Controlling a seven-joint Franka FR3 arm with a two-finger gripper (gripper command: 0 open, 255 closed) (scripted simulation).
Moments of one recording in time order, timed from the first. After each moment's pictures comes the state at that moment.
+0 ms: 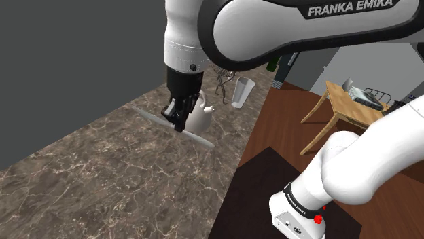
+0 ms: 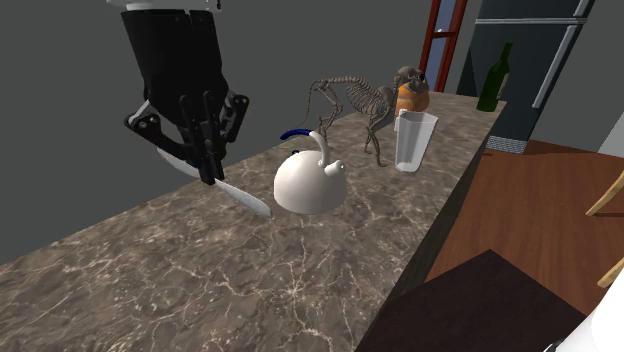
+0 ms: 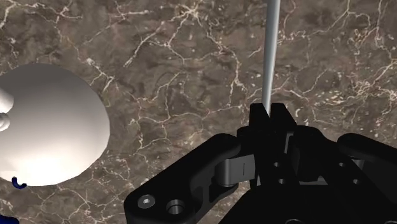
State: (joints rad) arm 0.25 -0.23 0.48 -2.15 0.13 1.89 0.24
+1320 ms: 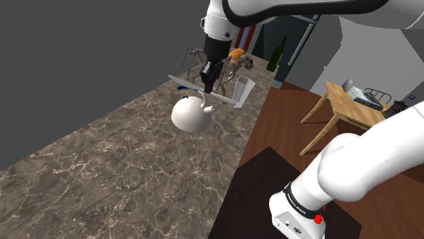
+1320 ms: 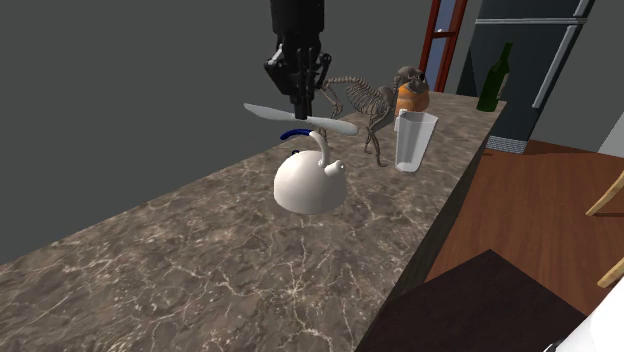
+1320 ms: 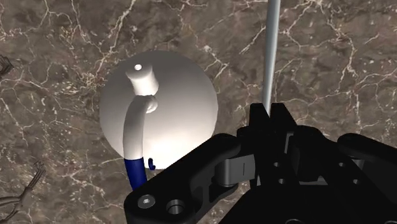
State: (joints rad) arm 0.11 -0.27 0.24 -2.13 0.06 1.81 -0.10
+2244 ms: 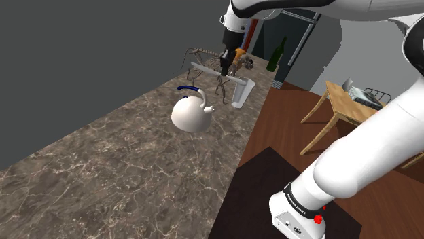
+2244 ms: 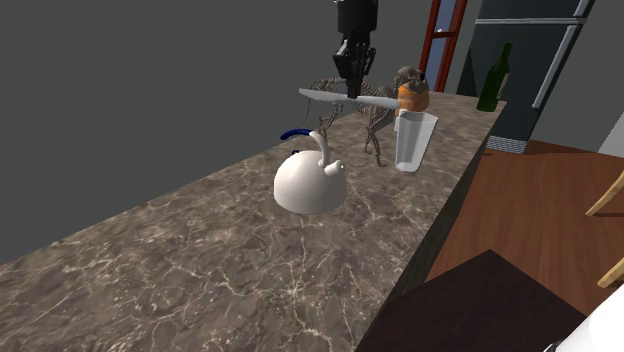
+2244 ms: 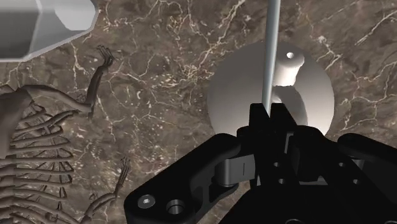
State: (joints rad) arm -0.03 -0.10 0.06 -1.97 -0.01 1.81 -0.40
